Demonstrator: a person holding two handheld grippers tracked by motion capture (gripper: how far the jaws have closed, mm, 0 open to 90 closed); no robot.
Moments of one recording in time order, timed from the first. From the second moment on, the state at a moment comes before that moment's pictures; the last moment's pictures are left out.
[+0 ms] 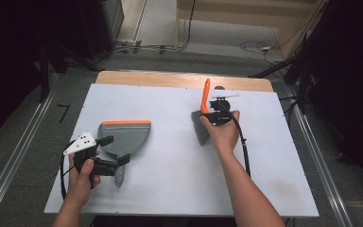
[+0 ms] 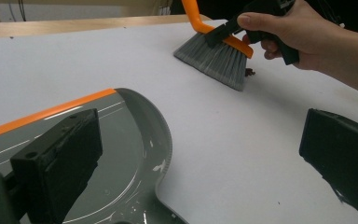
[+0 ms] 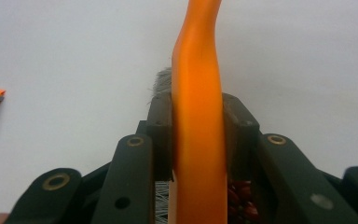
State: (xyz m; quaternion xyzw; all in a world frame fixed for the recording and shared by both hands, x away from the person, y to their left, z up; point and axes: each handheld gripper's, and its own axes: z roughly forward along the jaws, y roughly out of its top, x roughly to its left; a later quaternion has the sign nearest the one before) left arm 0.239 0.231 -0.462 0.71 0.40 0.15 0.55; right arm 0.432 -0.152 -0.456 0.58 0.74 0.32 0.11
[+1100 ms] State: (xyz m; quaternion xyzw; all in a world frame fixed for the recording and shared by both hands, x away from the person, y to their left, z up) left arm 0.239 0.230 -0.463 0.71 0.40 0.15 0.56; right arm 0.415 -0.197 -0.454 0.59 0.72 0.35 0.11
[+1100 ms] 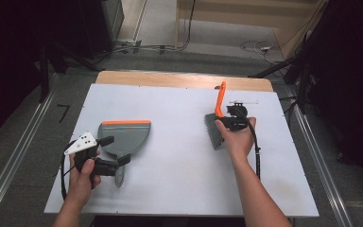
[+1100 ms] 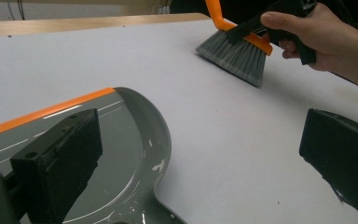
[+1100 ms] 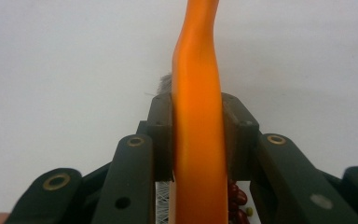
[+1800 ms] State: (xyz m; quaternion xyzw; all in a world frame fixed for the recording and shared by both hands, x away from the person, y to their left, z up) left arm 0.240 0.230 -0.464 0.72 0.40 0.15 0.55; right arm 0.457 -0.204 -0.412 0.33 0.86 0.31 0.25
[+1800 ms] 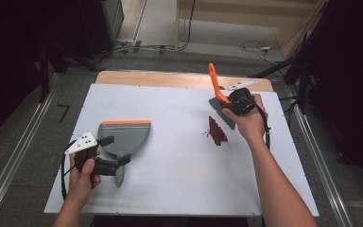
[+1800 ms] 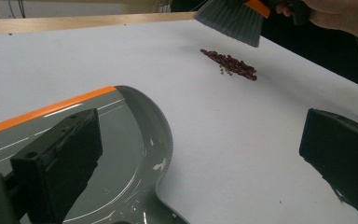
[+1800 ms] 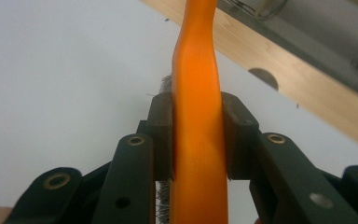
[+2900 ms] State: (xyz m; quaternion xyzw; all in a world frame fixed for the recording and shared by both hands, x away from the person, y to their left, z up) left arm 0.239 0.230 -0.463 0.72 0.40 0.15 0.55; right arm 0.424 -0.182 -0.414 0.22 0.90 0.31 0.22
